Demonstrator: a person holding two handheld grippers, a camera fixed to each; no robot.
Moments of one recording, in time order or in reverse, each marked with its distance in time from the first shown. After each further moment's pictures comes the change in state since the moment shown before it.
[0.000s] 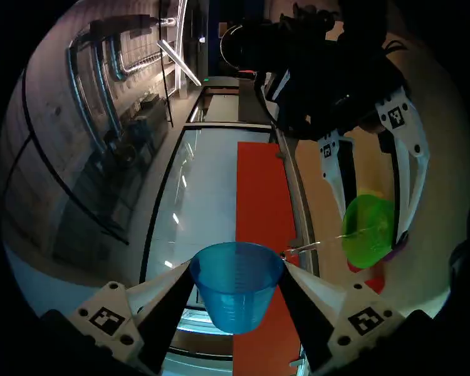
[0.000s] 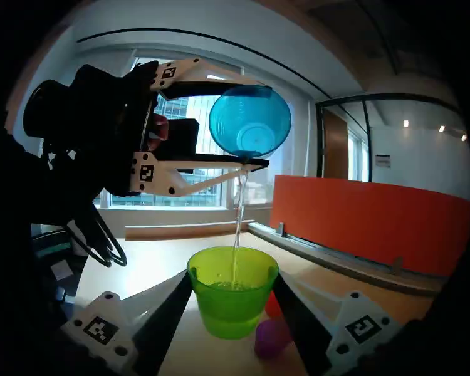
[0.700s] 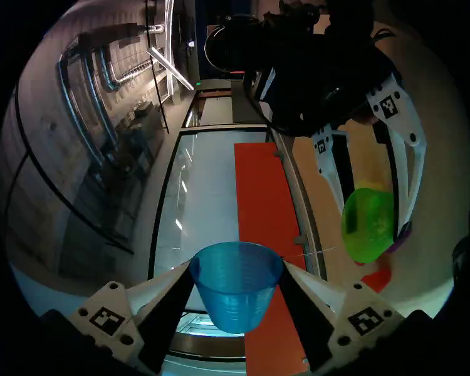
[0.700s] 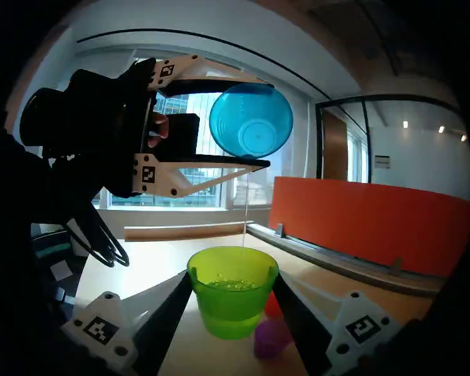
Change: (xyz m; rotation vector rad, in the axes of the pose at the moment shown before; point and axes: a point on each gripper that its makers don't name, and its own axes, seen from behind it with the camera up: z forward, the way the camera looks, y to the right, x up) left arm 0.010 0.000 -0.005 0.001 0.006 0.074; right arm 0.003 0.001 -0.001 -0.004 0.005 -0.002
